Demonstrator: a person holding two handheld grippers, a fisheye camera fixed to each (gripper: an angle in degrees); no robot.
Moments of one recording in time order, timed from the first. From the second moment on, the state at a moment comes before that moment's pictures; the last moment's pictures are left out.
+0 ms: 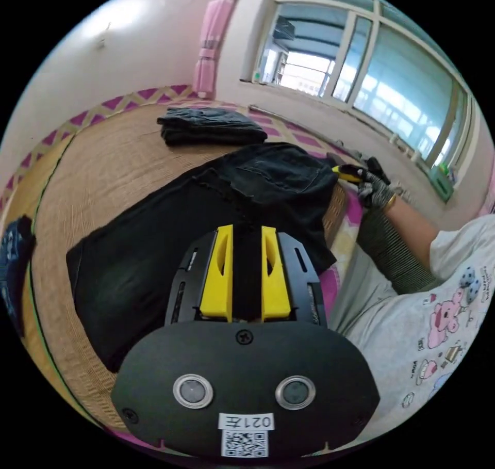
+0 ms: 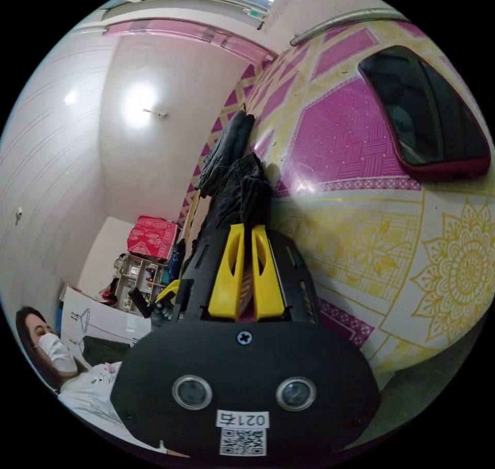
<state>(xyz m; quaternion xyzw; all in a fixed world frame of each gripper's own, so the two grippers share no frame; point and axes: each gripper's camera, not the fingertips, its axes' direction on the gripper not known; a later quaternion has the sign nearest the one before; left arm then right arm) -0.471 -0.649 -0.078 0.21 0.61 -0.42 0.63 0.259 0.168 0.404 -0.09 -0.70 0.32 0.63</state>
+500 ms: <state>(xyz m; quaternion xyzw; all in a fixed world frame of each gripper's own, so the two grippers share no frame) -0.496 -0.601 -0.022 0.19 0.59 -0.52 0.59 0.199 0.084 0.218 0.09 -0.50 -0.02 0.86</state>
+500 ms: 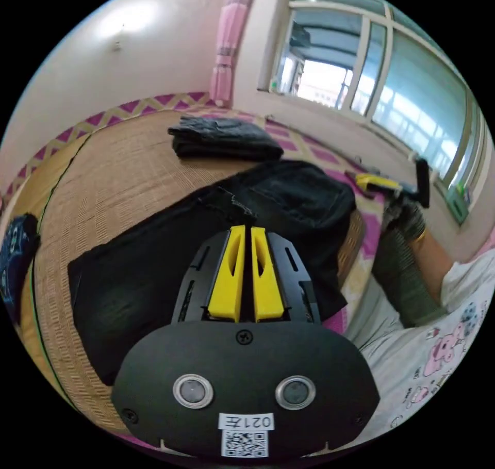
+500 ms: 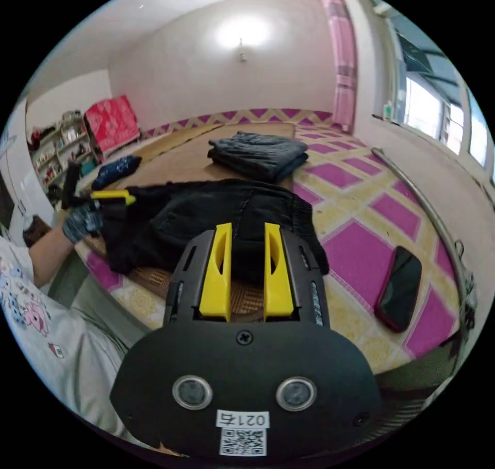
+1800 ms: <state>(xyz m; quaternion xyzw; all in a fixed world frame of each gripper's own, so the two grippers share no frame) -0.462 -0.302 0.268 0.04 0.56 -0.50 0.66 0.019 -0.111 0.222 0.03 -0.52 -0.35 0.78</state>
